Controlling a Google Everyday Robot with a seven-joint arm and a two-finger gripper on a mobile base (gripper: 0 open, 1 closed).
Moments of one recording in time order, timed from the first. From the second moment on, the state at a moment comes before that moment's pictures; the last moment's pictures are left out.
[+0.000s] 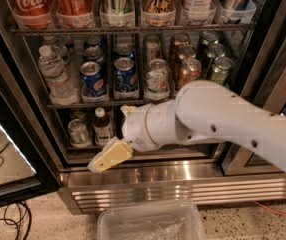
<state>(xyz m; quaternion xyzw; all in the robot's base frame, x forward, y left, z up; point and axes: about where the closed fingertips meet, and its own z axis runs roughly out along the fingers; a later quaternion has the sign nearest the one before) 0.471 0.072 0.813 -0.52 0.72 0.24 0.39</state>
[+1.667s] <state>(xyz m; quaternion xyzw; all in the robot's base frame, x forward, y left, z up) 0.450 0.181 0.741 -0.43 0.72 0.32 0.44</state>
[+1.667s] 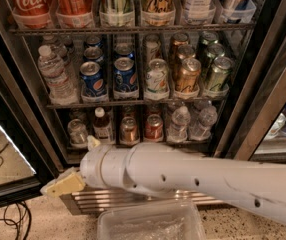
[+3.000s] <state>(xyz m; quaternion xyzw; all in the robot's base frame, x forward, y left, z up) 0.378 0.244 0.684 -0.38 0.77 0.31 0.42</state>
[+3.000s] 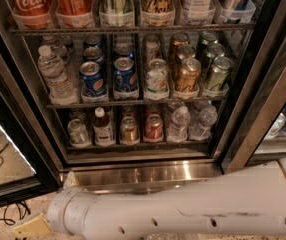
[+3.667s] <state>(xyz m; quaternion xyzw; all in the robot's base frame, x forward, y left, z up) 0.347 0.272 0.627 -0.34 0.78 0.34 0.40</state>
